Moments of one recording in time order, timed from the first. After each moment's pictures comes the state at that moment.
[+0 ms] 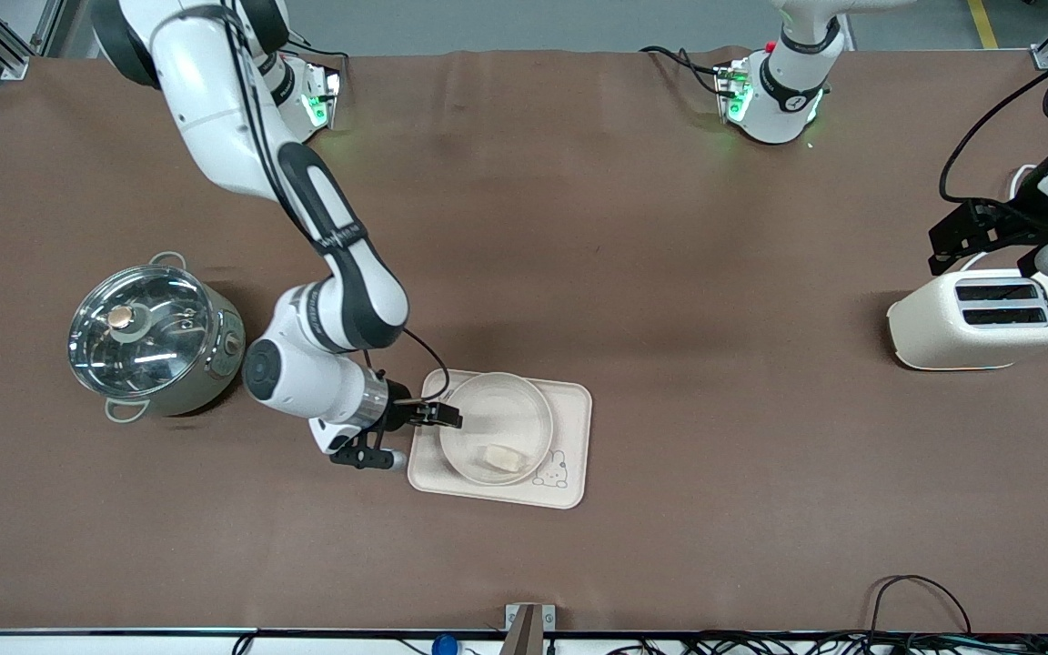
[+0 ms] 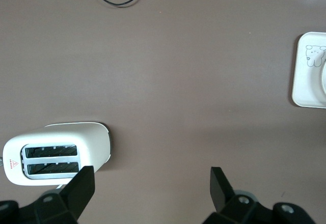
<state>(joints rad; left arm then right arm) 0.02 0.02 -0.11 -1.54 0.03 1.67 -0.04 0.45 0.74 -0.09 -1.40 0.69 2.23 0.10</state>
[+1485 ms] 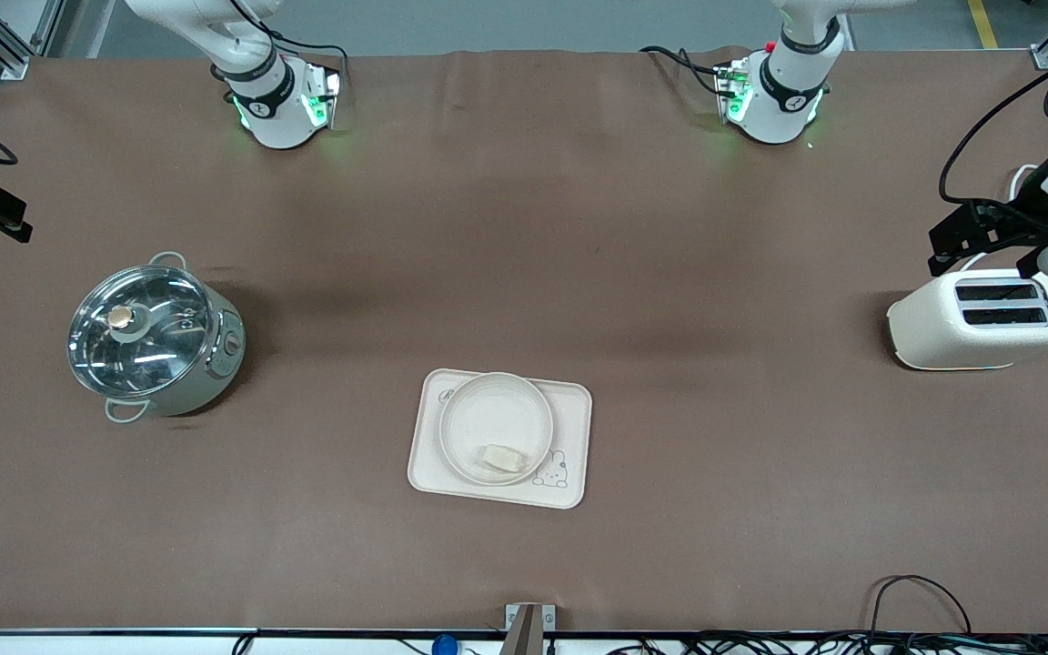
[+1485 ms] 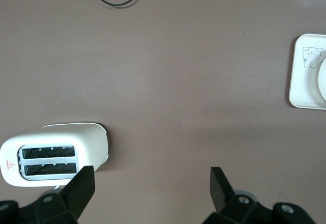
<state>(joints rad) 0.02 0.03 -0.11 -1.53 0.02 1.67 -0.04 0.05 0.00 -0.13 -1.52 -0.10 1.49 -0.07</state>
